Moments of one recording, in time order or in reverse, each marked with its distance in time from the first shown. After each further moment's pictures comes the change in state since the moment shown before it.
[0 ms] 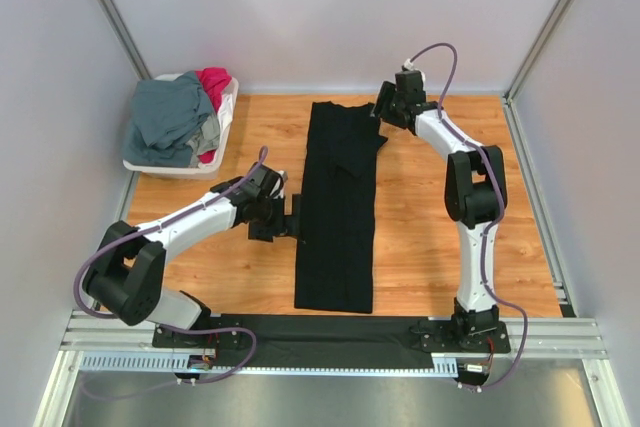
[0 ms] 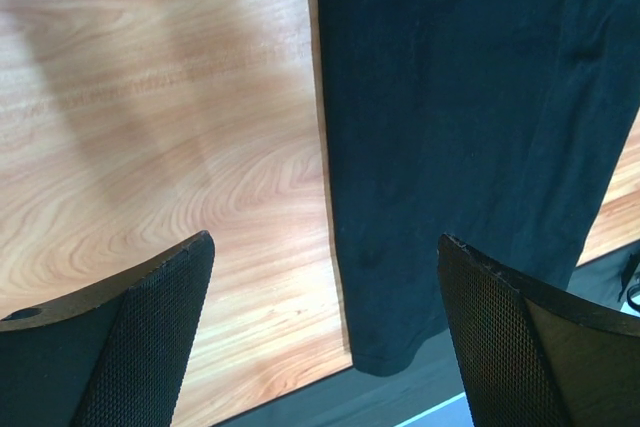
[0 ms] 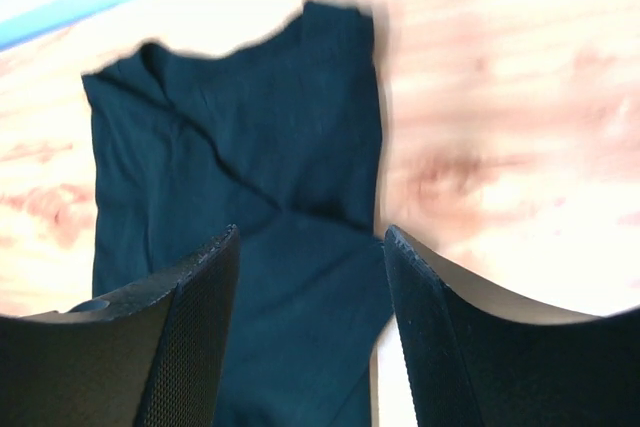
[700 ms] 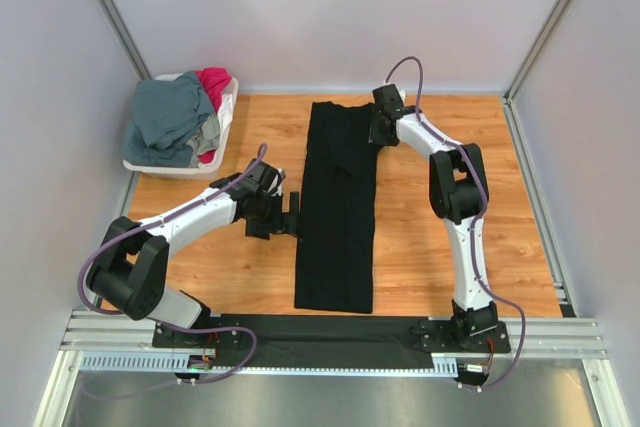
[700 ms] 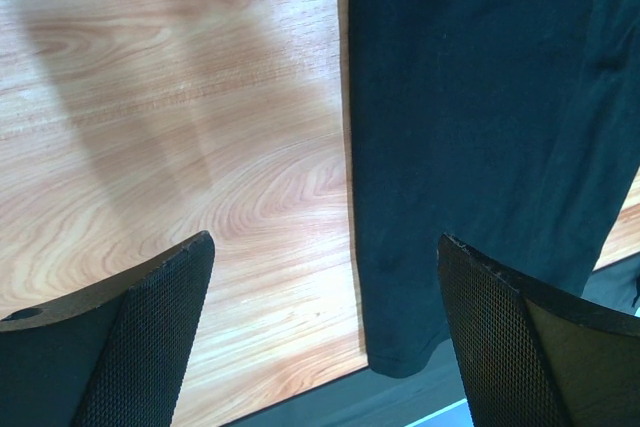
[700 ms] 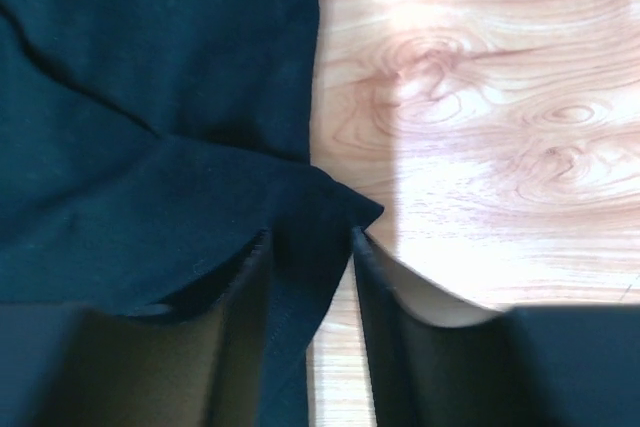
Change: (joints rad) left arm 0.034 0.041 0.033 -0.026 0.000 0.048; right arm 0.078 0.134 0.126 -0.266 0.186 -0.136
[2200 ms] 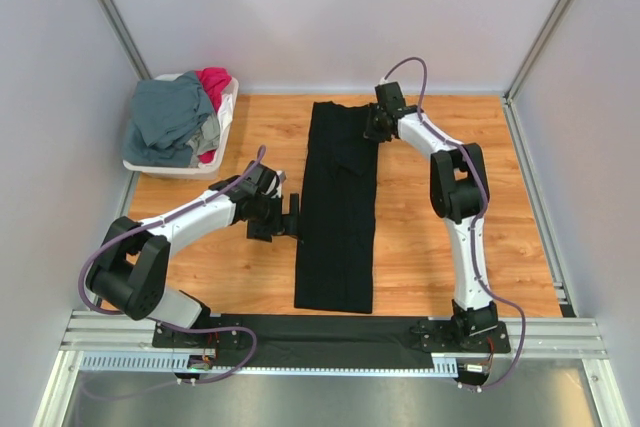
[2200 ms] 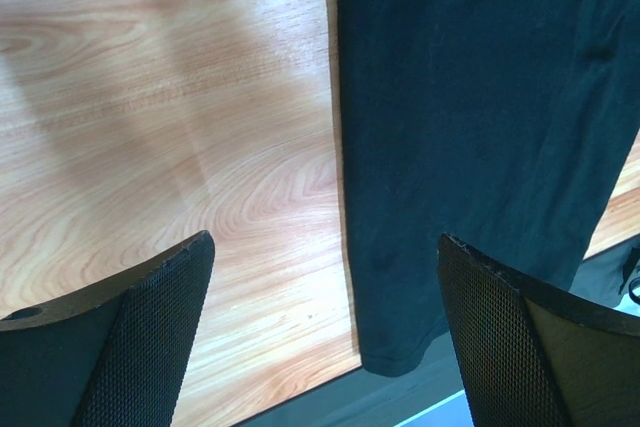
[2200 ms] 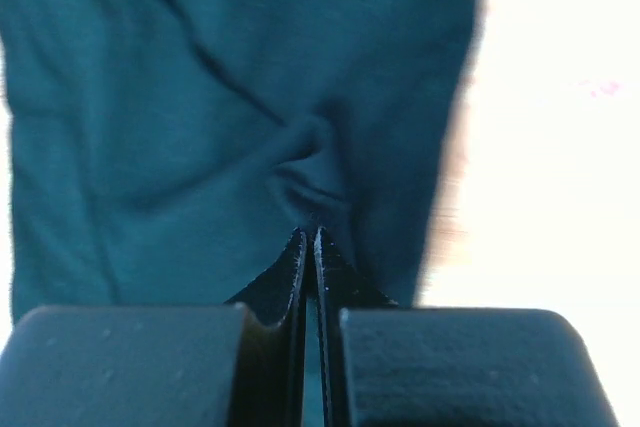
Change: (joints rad) left arm 0.012 -0.001 -0.034 0.043 0.048 -0.003; right arm -0.004 0.007 0.026 0.071 -0.211 0.056
